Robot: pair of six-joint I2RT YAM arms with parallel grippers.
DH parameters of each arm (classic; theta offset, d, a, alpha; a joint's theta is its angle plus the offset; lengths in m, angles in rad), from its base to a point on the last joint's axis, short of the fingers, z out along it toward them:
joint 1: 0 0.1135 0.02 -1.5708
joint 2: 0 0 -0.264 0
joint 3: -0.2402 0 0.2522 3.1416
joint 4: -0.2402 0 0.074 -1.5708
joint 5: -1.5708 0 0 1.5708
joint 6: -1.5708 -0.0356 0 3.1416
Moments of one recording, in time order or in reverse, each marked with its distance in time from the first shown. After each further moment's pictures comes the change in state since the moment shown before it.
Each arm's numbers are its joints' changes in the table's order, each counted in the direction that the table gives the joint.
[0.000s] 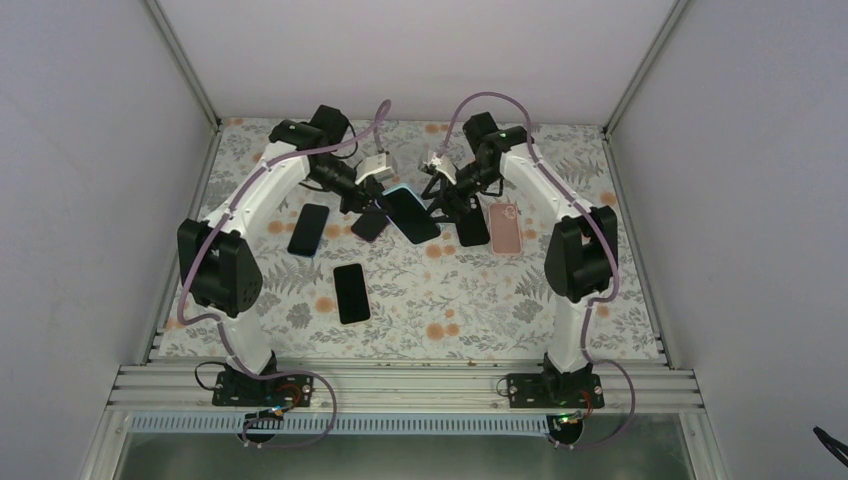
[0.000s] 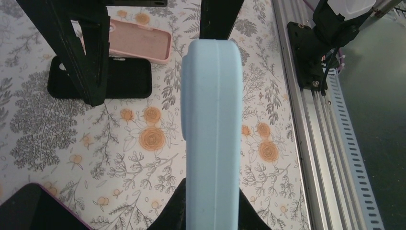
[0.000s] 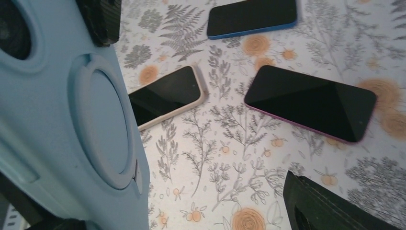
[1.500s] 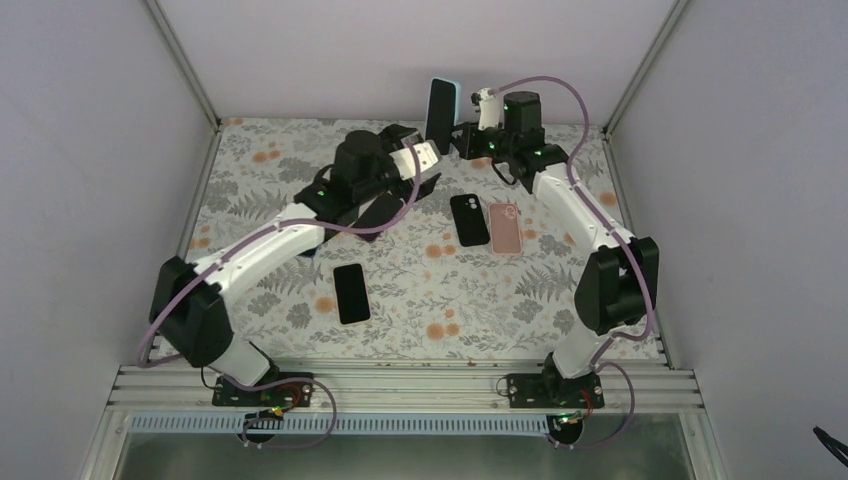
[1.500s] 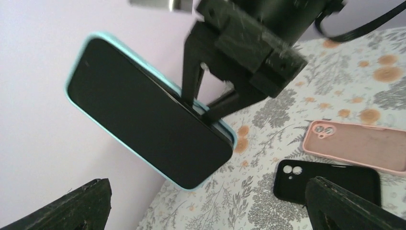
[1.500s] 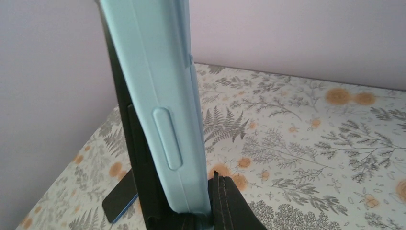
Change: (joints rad) left arm -0.294 -0.333 0.456 1.196 0.788 0.338; right arm -0.091 -0.246 0.264 0.843 -0.348 -1.074
